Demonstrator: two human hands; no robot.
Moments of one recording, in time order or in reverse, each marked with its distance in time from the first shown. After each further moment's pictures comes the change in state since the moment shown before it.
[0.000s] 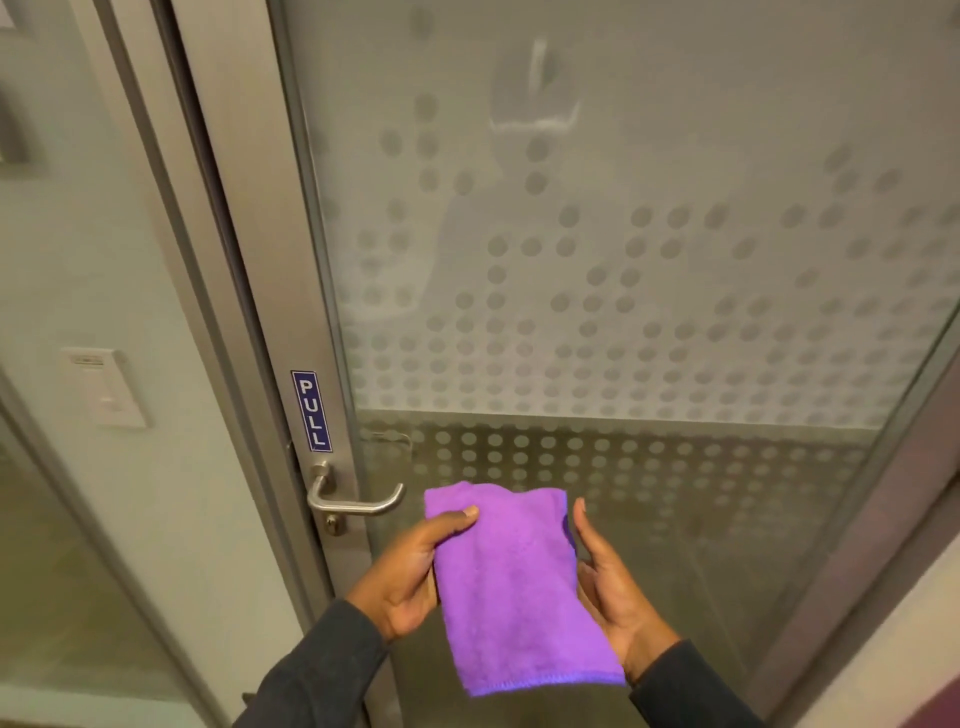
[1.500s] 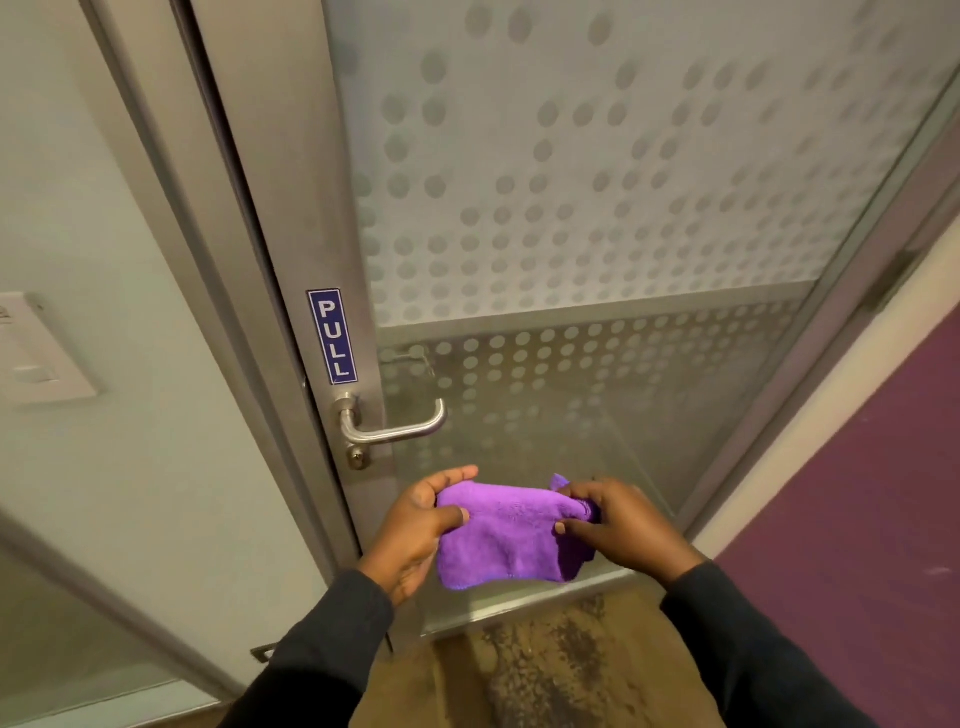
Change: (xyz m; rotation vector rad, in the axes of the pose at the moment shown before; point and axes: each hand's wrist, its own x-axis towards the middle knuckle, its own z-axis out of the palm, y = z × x) left_hand 0.000 0.006 -0.159 0.417 -0.059 0.026; right_hand 0.031 0.100 0.007 -1.753 0.700 -0.292
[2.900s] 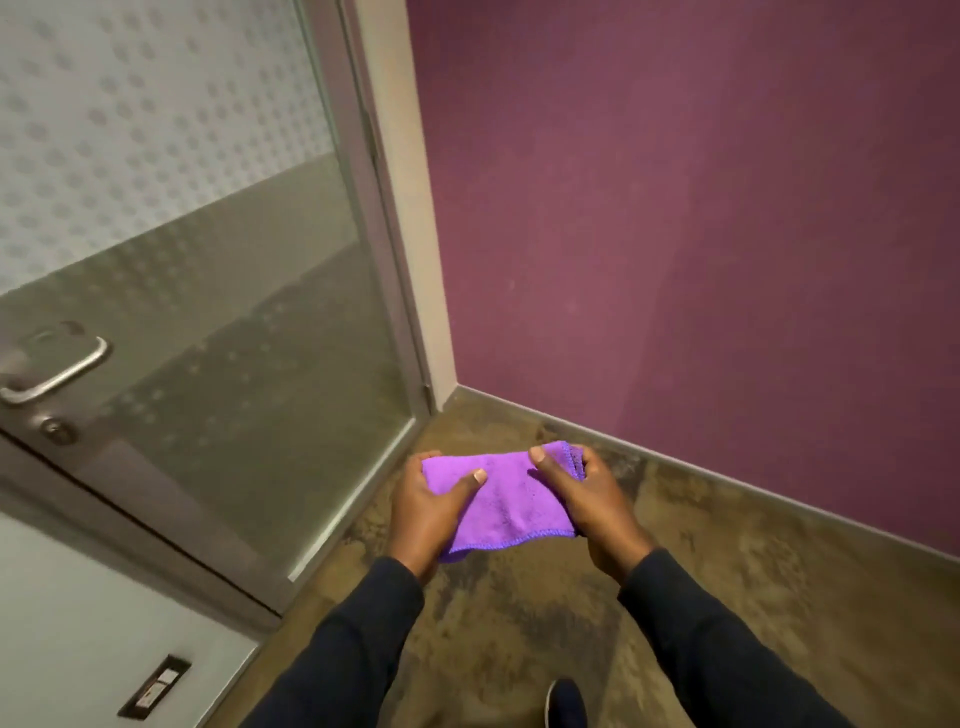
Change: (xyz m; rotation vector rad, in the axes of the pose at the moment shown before) left_hand -0.359 -0.191 0.134 0.603 -0.407 0.108; right_hand -0.537 -0.053 0.147 1.093 1.015 0.675
